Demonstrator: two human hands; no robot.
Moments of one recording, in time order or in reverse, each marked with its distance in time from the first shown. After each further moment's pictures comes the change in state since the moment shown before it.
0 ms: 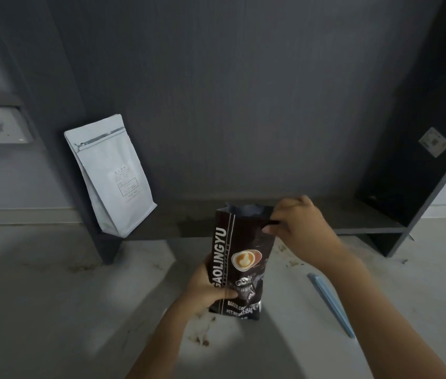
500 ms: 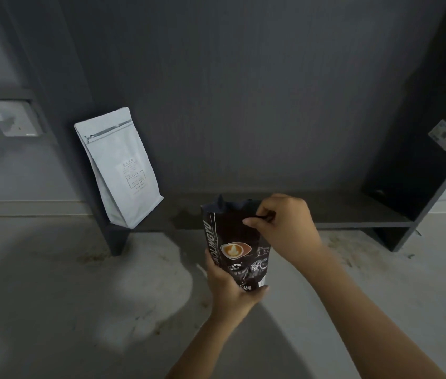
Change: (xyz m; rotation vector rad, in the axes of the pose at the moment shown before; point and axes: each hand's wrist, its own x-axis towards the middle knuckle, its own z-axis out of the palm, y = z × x) left_hand -0.024 -0.007 0.065 0.078 0.471 0.188; right_hand -0.001 -0.037 0.016 0.283 0.242 0.051
